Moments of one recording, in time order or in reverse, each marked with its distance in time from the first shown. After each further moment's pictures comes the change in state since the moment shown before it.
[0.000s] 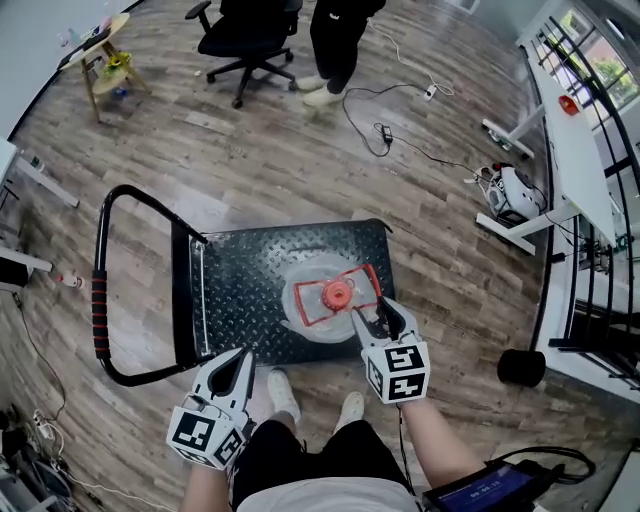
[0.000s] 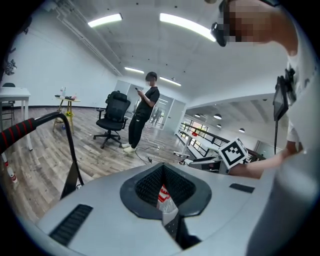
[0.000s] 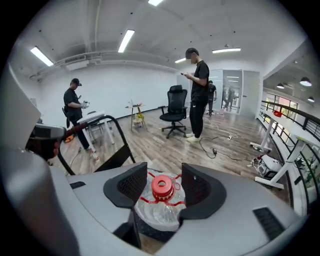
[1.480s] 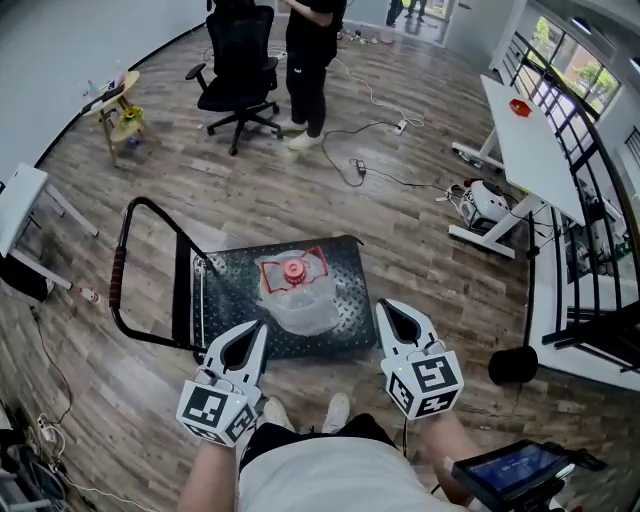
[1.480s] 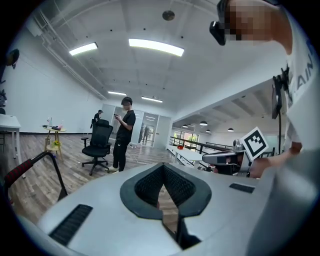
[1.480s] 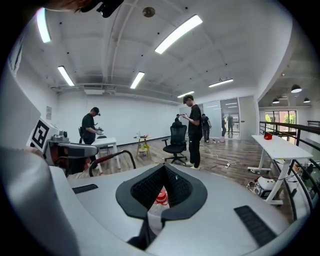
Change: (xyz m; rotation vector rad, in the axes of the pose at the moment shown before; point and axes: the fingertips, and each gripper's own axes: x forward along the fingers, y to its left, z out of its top) left arm -0.062 -0.210 0.058 0.197 -0.212 -0.064; right arm -0.274 -0.039 0.055 -0.026 -0.369 0.044
